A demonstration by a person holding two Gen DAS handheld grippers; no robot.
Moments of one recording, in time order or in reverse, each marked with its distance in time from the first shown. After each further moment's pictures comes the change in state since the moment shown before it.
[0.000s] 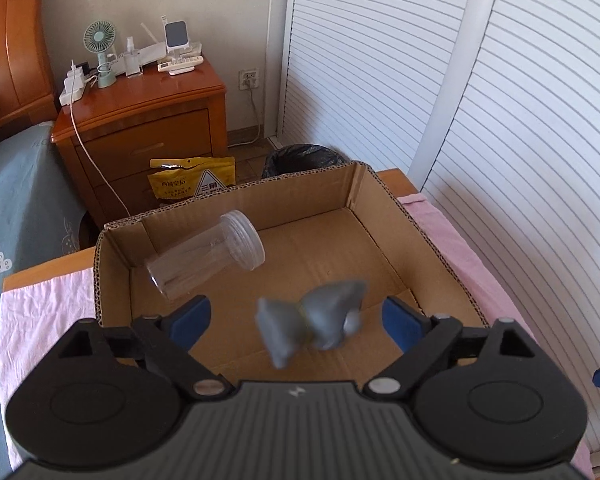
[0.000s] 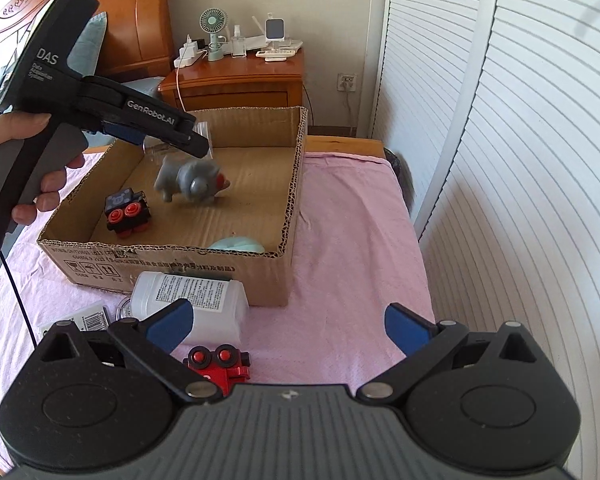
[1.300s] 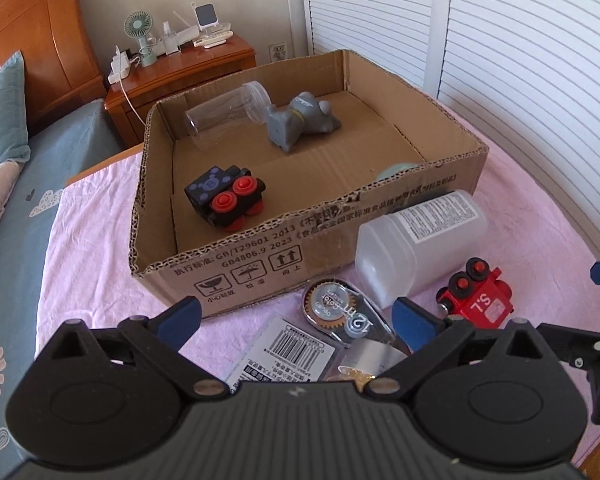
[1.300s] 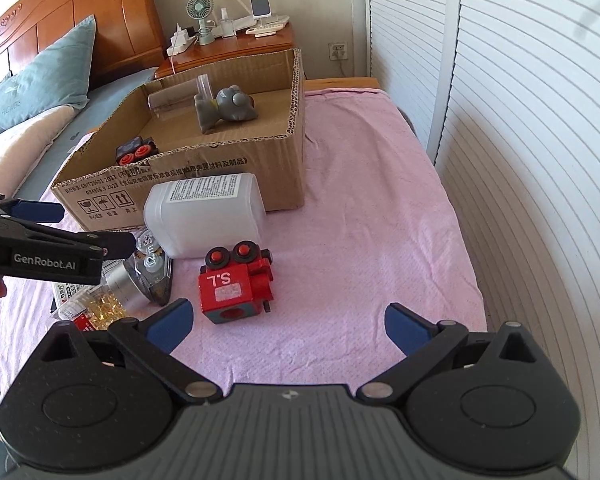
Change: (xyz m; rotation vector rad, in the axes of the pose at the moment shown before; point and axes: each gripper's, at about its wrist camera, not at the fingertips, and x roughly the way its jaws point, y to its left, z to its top) left arm -0.051 -0.050 -0.144 0.074 0.034 0.198; right arm -0.003 0.000 -0.076 0.118 0.041 0.054
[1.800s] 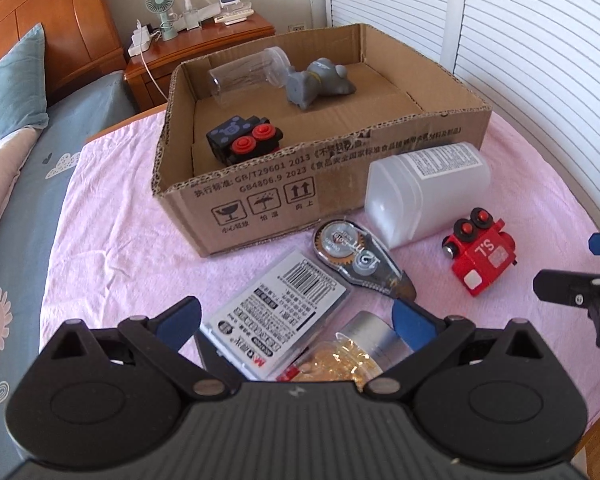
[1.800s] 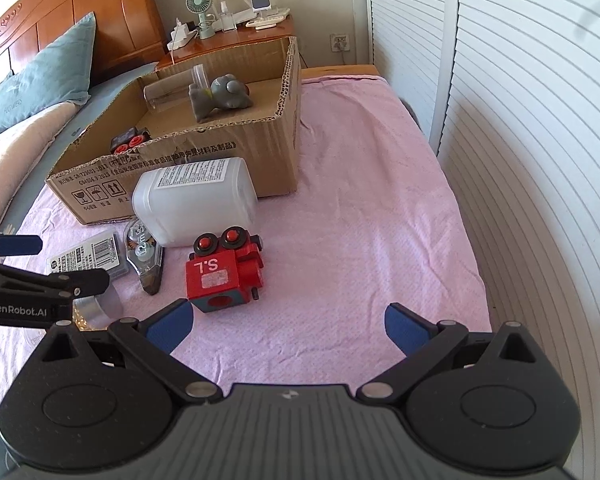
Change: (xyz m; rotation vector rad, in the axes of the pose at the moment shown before) left arm -0.017 0.005 -0.035 -0.058 0.055 0.033; right arm 0.007 -0.011 -0.006 0.006 0.017 0.021
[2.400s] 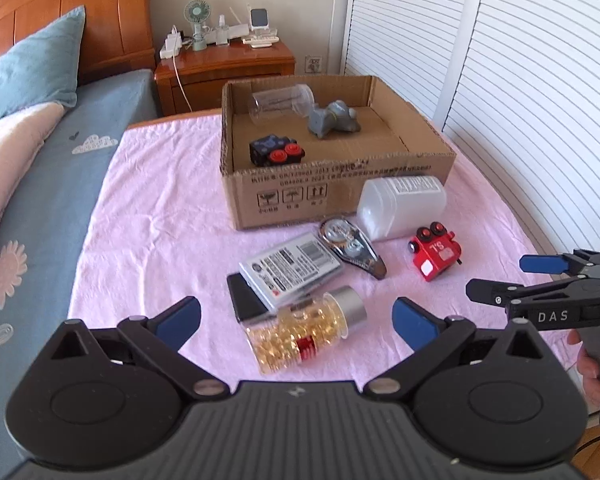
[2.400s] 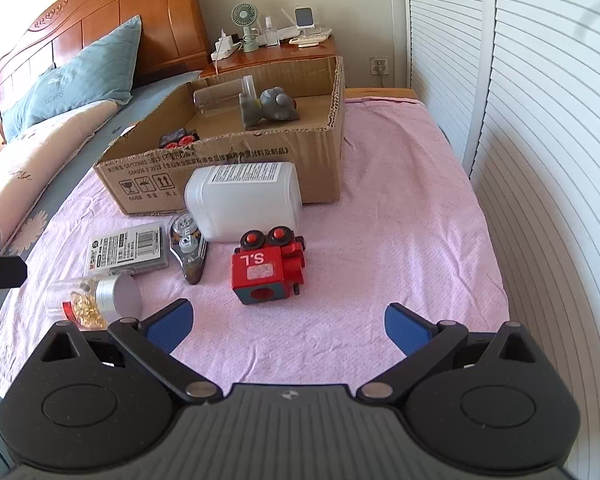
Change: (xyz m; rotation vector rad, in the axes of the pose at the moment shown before) left arm -0.077 0.028 -0.041 -0.160 -0.075 -0.092; right arm -0.013 0.013 -0.016 -0.098 -0.058 0.081
